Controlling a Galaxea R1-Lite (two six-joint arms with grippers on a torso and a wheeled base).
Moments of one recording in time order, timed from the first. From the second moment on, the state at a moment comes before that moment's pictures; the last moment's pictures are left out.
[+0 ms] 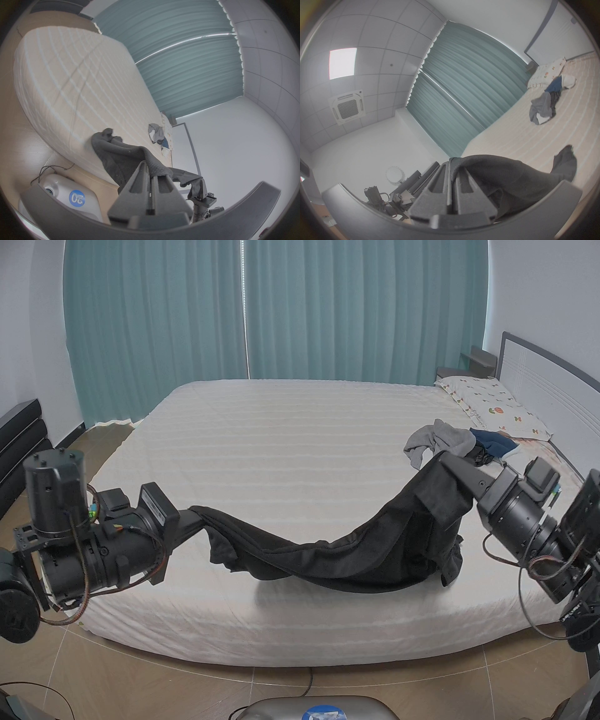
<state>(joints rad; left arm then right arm) -0.49 1.44 -0.62 -0.56 -0.11 -1.16 0.57 1.58 -0.43 -1.37 -0.06 0.72</state>
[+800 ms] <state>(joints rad) -0.35 1.43 -1.04 -0.26 -0.05 -1.12 0.37 1.40 -1.21 -0.63 -0.01 0.70</state>
